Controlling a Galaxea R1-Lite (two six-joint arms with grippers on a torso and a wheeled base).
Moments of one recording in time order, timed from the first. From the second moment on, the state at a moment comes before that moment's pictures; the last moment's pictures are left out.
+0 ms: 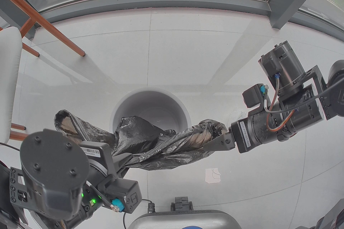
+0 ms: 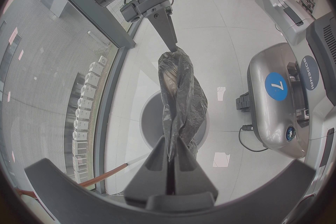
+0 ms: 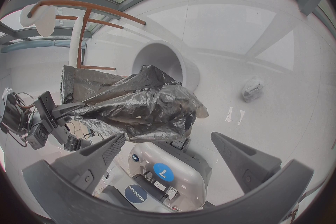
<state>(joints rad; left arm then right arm) -1.08 1.38 -0.69 -0.14 0.65 0.96 0.73 1.69 -1.30 0.48 0.08 0.29</state>
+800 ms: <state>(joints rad) -1.08 1.38 -0.69 -0.14 0.65 0.96 0.71 1.82 -1.28 0.34 0.10 0.27</state>
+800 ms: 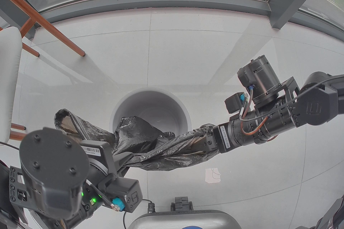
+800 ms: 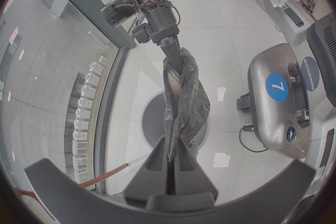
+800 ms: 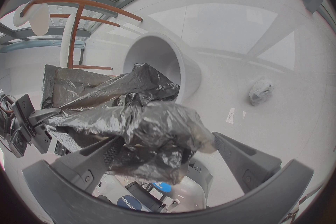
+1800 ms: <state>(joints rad) -1.07 1.38 -0.68 -0.18 0.75 0.87 0.75 1.80 -1.34 0.20 0.08 0.26</state>
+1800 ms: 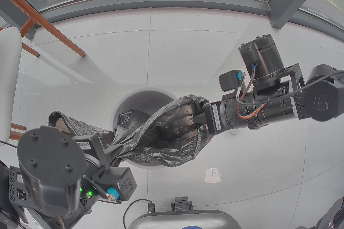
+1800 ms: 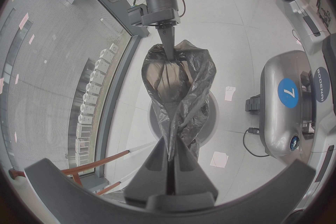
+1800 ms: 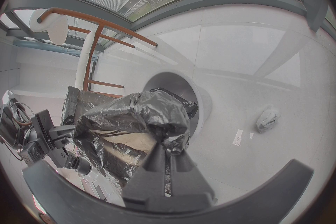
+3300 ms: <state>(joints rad) -1.07 1.38 -0.61 -0.21 0.76 0.75 0.74 1.81 -1.24 0.18 0.01 0.22</state>
